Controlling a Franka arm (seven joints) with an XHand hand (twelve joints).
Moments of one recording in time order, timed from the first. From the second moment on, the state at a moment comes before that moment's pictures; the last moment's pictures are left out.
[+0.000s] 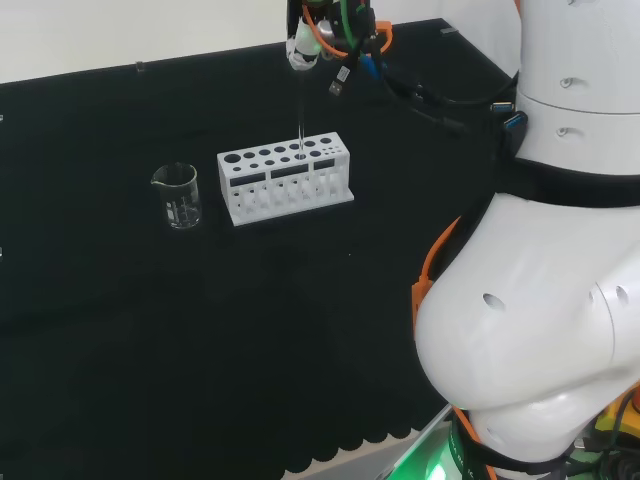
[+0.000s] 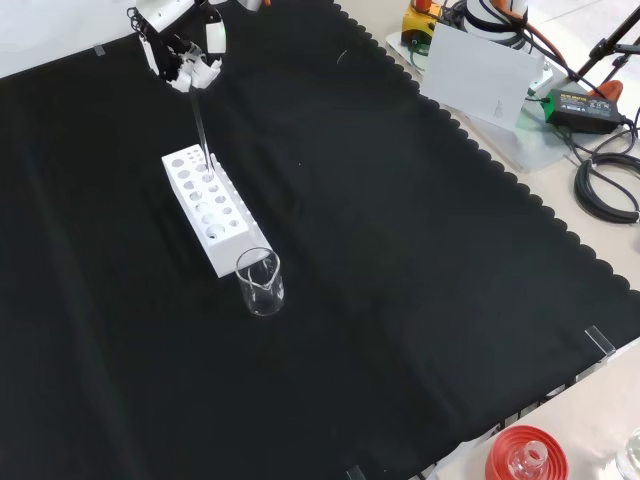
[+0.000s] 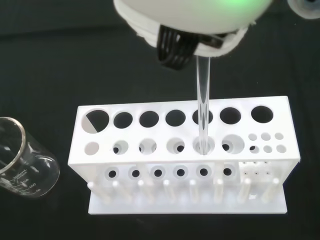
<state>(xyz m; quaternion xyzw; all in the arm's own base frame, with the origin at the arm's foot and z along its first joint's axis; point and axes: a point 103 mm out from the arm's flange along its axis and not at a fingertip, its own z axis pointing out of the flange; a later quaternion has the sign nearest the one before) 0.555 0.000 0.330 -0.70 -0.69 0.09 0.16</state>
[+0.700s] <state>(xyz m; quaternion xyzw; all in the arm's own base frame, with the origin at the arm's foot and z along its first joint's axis) 0.563 0.010 0.287 -0.69 -0.69 0.12 0.17</state>
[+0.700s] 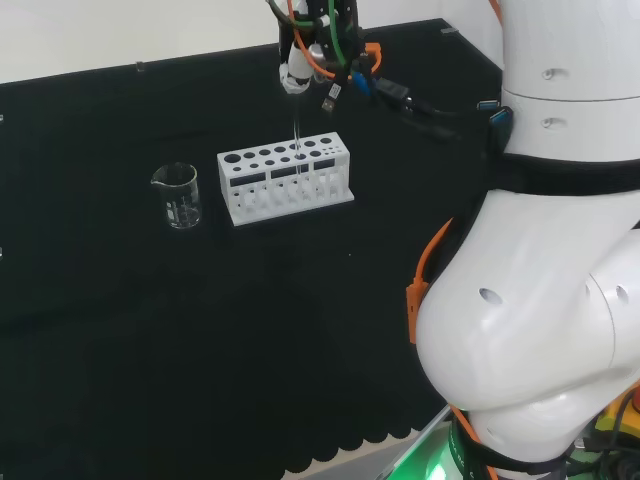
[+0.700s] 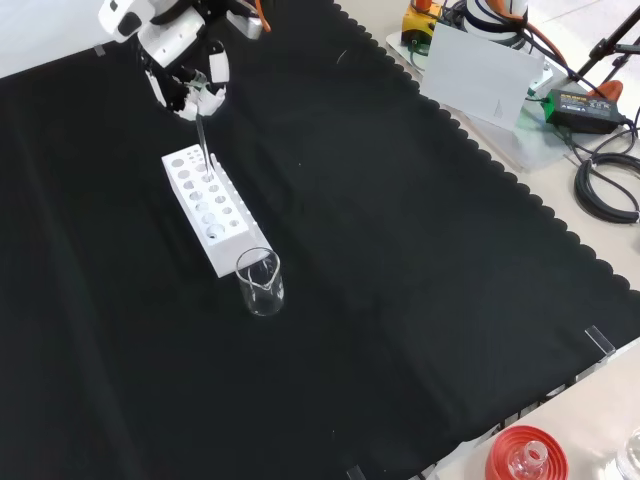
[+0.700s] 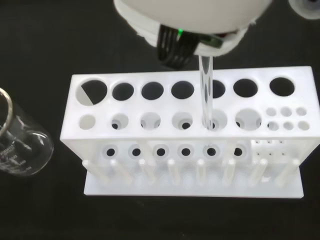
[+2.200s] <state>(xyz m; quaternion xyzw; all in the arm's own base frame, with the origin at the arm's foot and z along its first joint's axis) 0.572 0.020 0.256 -0.68 -0.70 0.14 0.18</state>
